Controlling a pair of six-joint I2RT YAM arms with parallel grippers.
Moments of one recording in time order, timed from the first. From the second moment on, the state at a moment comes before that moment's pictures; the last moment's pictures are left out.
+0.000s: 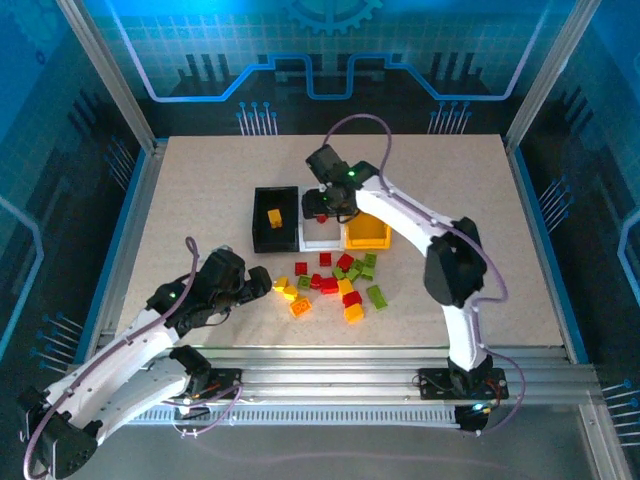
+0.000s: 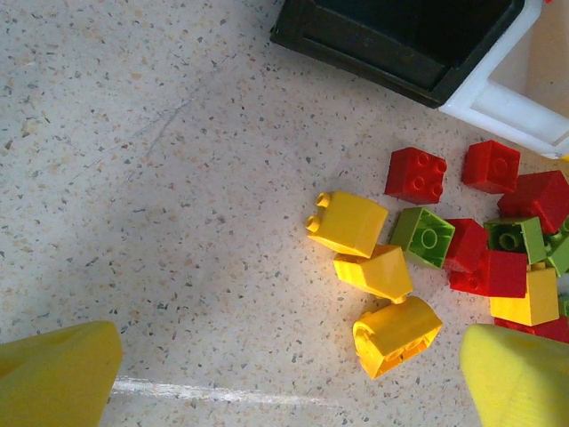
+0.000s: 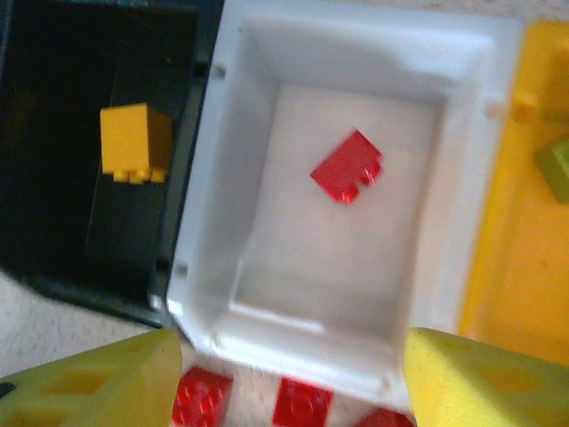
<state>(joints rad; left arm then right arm) -0.58 0.79 0.64 -0.81 -0.16 -0.94 0.66 1.99 1.81 -0.88 0.06 0.49</state>
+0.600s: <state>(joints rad) -0.57 0.80 0.57 -0.78 -0.13 -1.00 0.65 1.52 0.93 -0.82 0.01 0.53</state>
